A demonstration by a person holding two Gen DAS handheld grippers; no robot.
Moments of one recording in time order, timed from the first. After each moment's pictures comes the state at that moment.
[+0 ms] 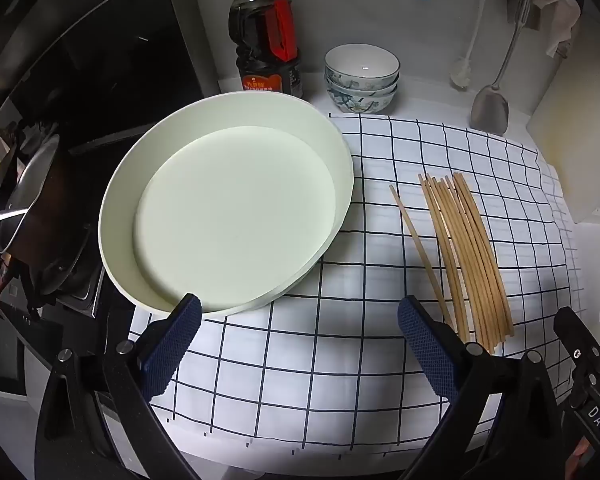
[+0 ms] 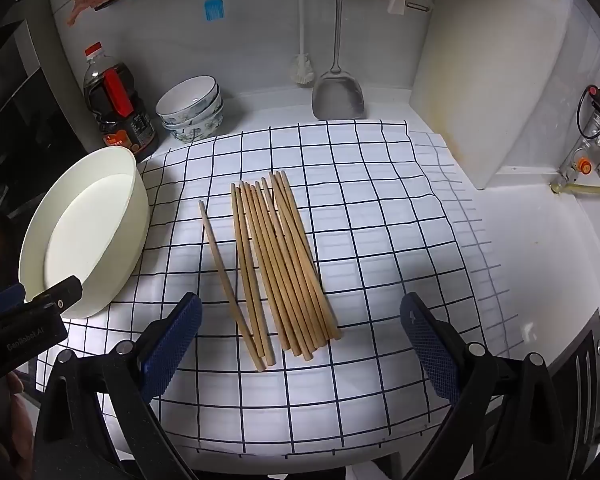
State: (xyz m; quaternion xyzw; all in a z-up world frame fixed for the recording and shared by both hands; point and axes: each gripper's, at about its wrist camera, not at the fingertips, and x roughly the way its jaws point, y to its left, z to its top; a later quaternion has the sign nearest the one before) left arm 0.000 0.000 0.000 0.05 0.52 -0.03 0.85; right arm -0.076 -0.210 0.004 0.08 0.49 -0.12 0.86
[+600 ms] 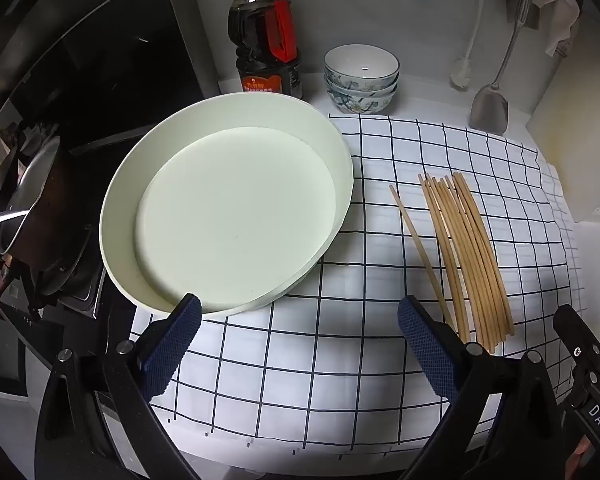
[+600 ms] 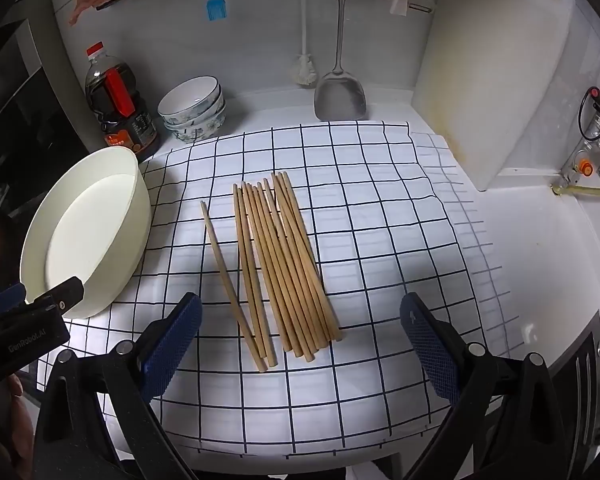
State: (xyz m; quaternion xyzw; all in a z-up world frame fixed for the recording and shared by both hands) left arm 0.000 0.000 0.000 0.05 0.52 -0.03 0.85; right arm -0.076 -0.209 0.003 0.08 0.49 -0.11 0.86
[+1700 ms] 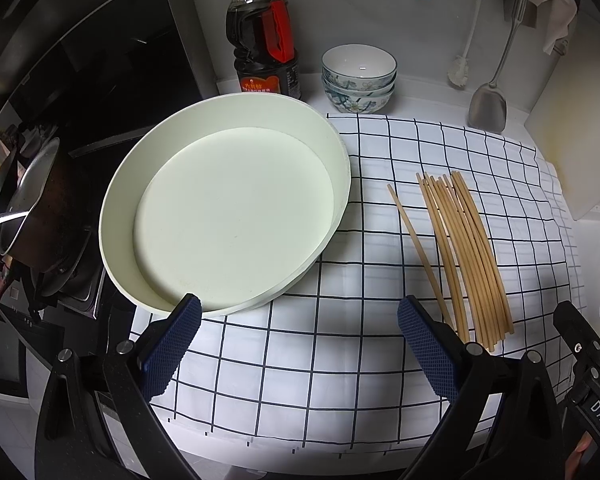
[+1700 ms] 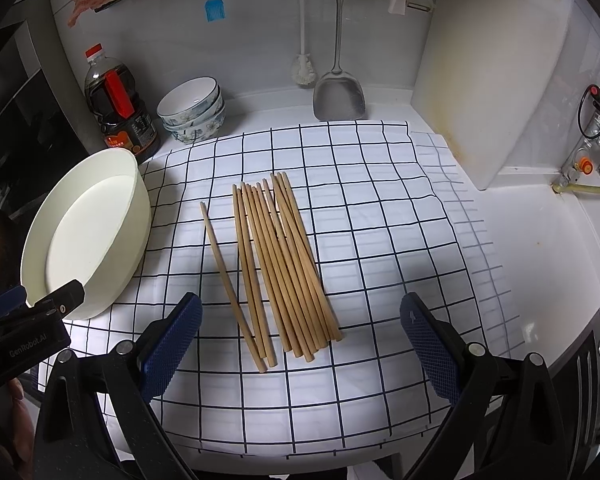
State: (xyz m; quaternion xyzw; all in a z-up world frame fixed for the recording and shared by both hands) left arm 0.000 0.000 0.000 0.05 0.52 -0.03 0.85; right arm -0.077 -0.208 0.004 0.08 0.49 -0.11 0.86
